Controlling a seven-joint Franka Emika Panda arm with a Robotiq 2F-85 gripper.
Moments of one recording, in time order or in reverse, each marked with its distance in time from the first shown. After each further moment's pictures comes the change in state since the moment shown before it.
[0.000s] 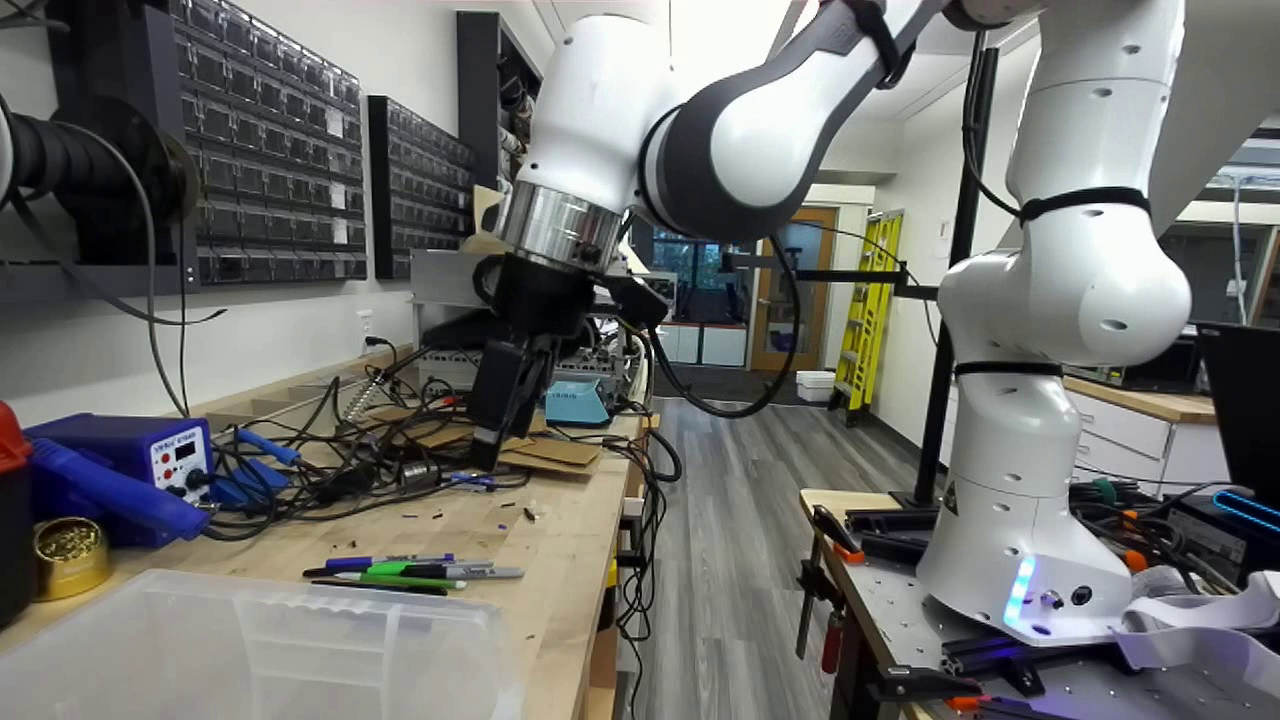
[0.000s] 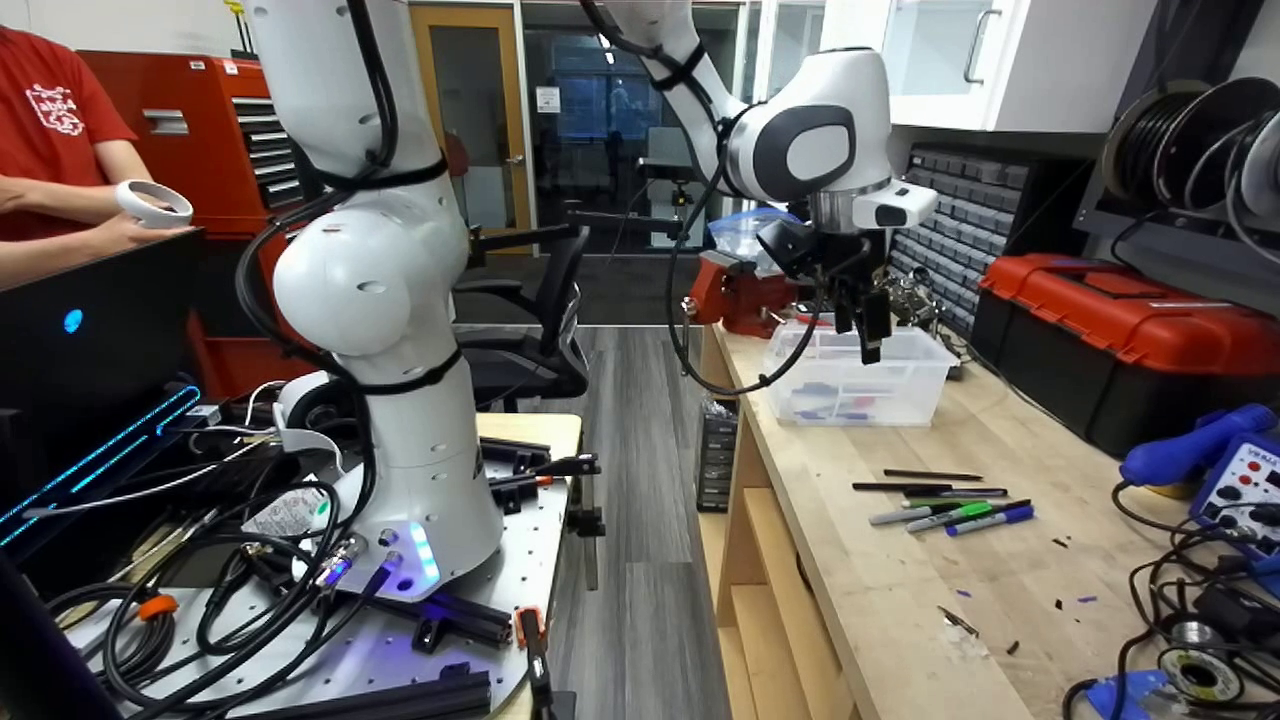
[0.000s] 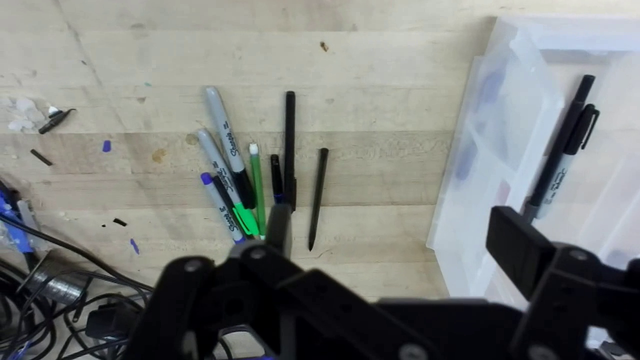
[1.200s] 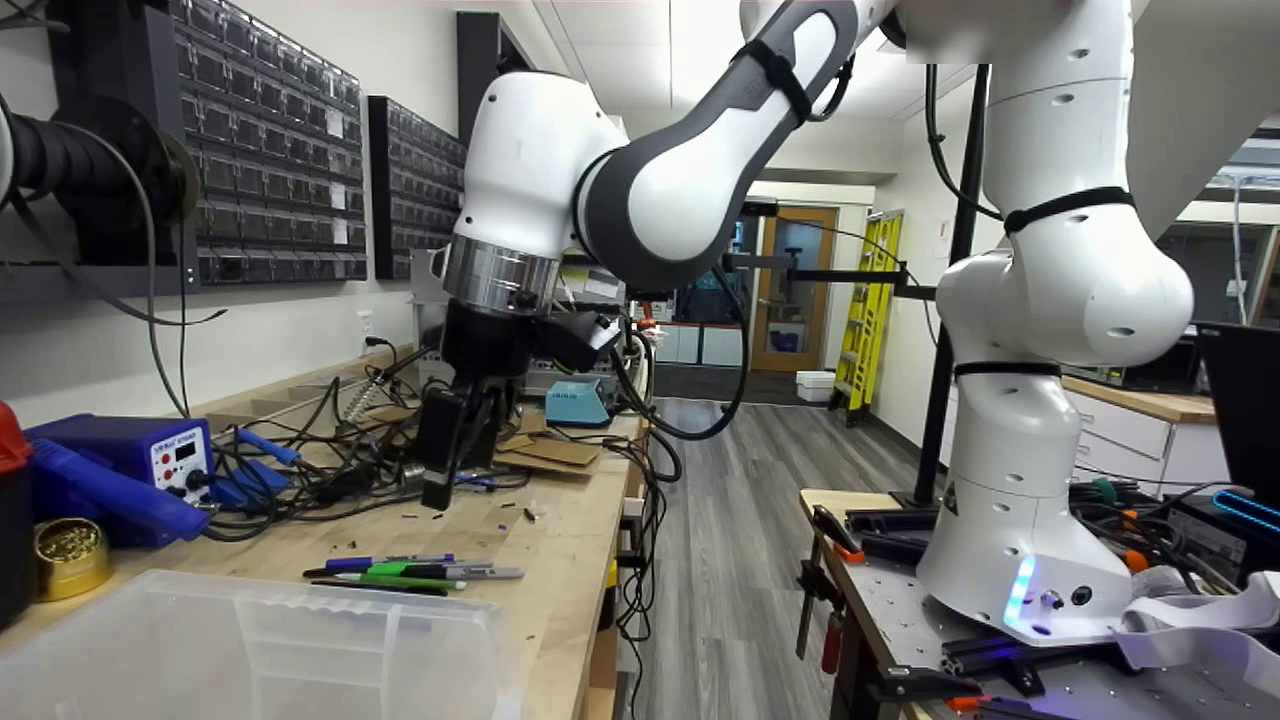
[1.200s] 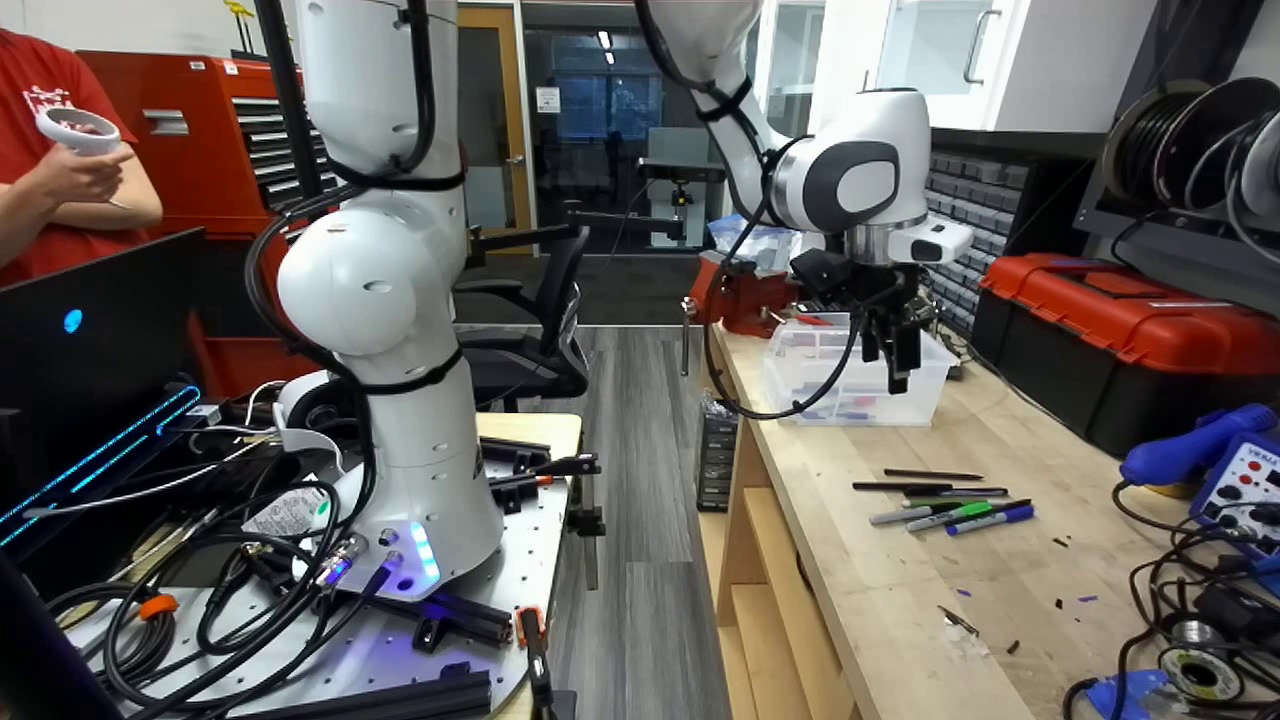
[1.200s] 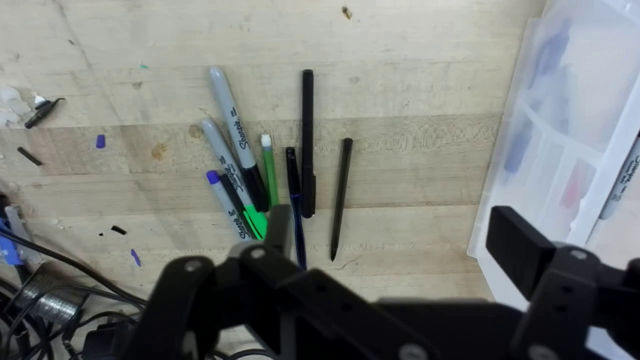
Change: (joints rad) arm 0.033 0.185 -0.069 0.142 -0.089 -0.011 0.070
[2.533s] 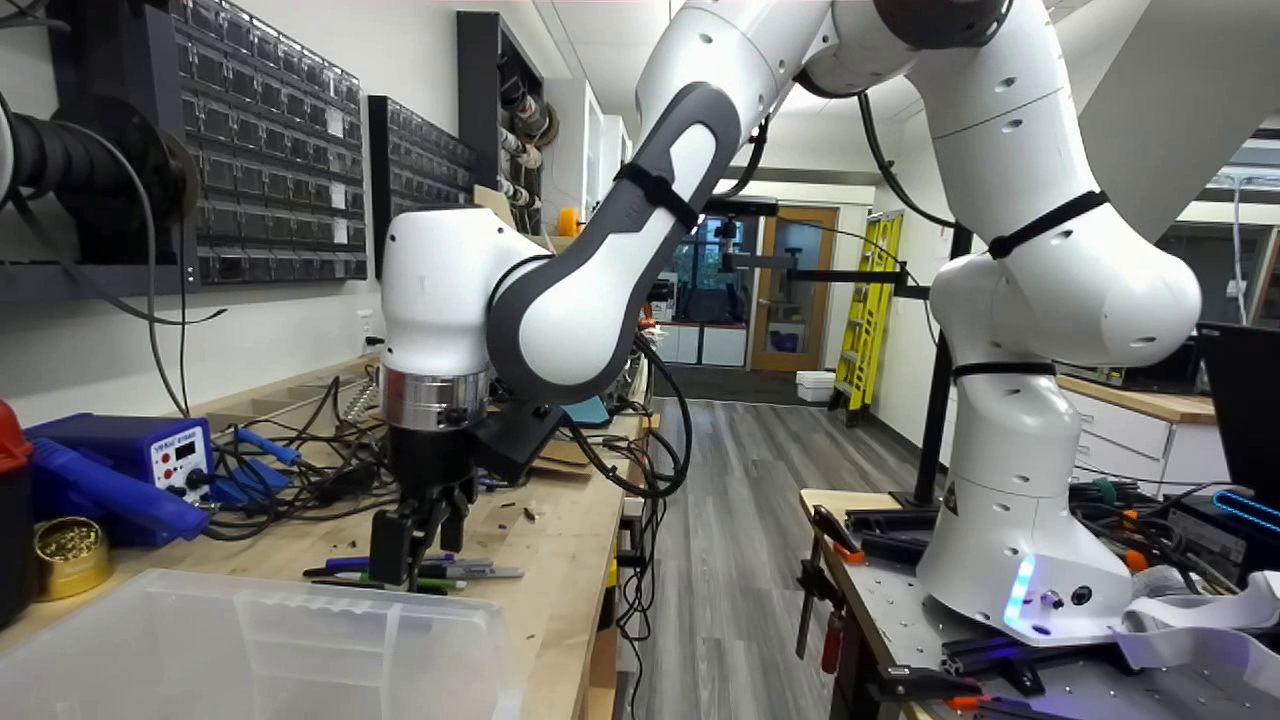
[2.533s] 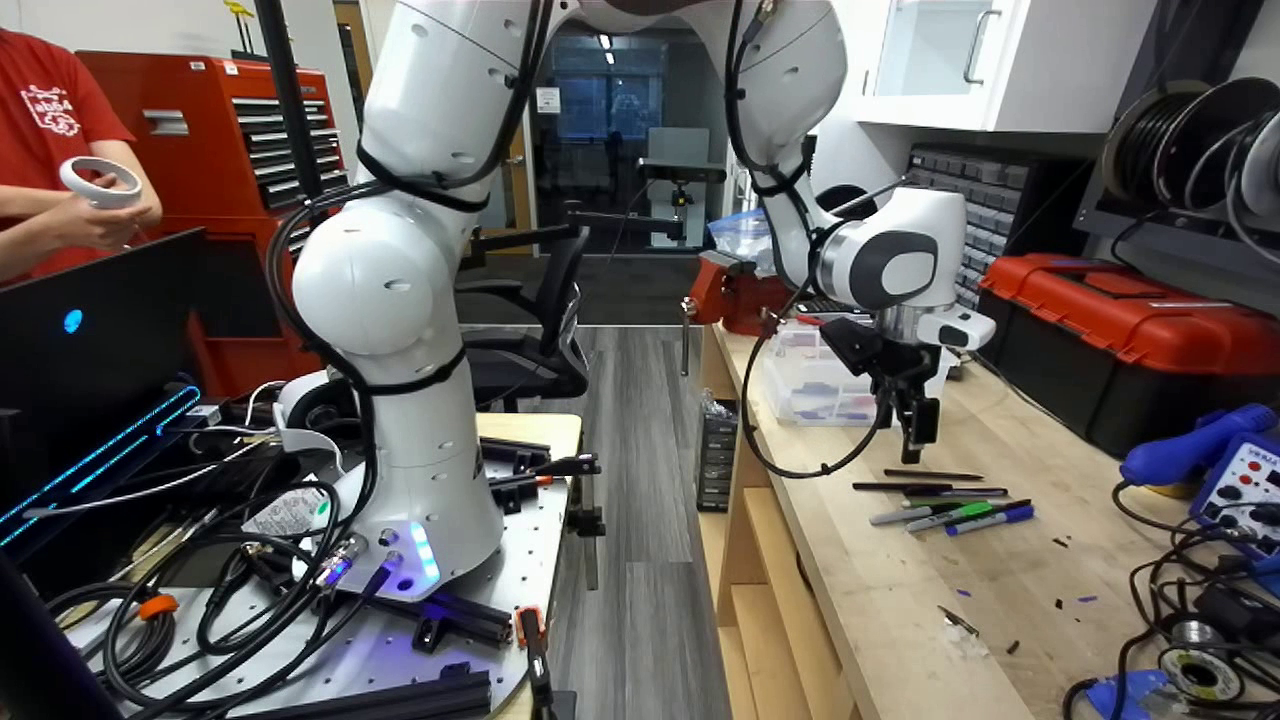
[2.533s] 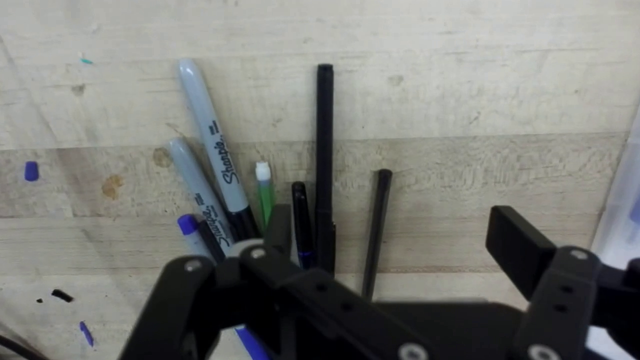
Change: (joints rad) arm 0.105 0.330 -0.130 0.233 -0.009 -0.031 0.000
